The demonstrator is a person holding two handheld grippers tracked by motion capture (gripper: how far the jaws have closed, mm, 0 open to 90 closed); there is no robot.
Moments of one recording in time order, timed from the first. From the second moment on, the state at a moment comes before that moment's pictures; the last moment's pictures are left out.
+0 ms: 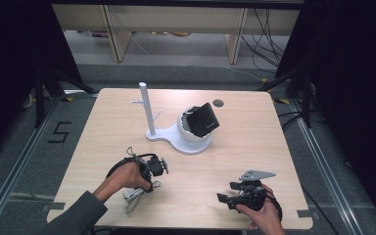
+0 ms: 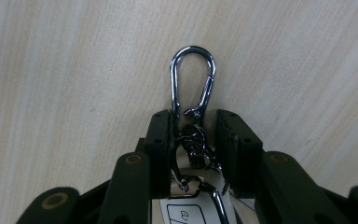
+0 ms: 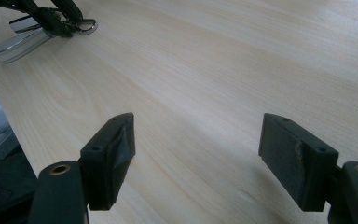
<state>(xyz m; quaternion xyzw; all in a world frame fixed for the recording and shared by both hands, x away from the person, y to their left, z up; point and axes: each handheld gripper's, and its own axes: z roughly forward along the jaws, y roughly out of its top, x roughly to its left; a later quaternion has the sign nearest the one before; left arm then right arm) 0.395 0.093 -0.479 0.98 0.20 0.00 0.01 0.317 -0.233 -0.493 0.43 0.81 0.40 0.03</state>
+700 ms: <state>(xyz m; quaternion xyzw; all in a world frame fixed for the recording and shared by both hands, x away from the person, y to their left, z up) 0.391 0.086 -0.478 0.99 0.17 0.01 0.00 0.318 -0.233 -0.495 0.43 0.81 0.40 0.04</state>
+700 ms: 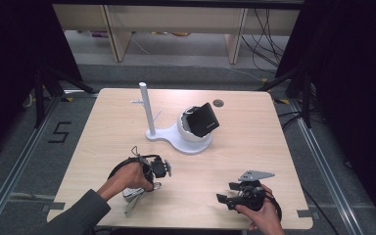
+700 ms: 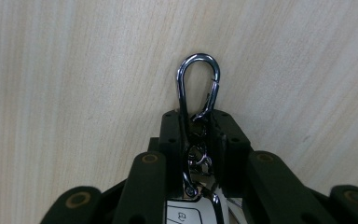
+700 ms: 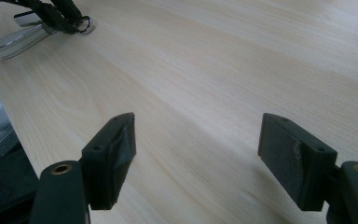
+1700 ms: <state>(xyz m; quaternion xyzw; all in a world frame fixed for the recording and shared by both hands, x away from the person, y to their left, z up) 0.411 0.148 -0.363 0.97 0.23 0.07 0.08 0.319 -0.234 -0.497 0.43 0.81 0.40 0.03</state>
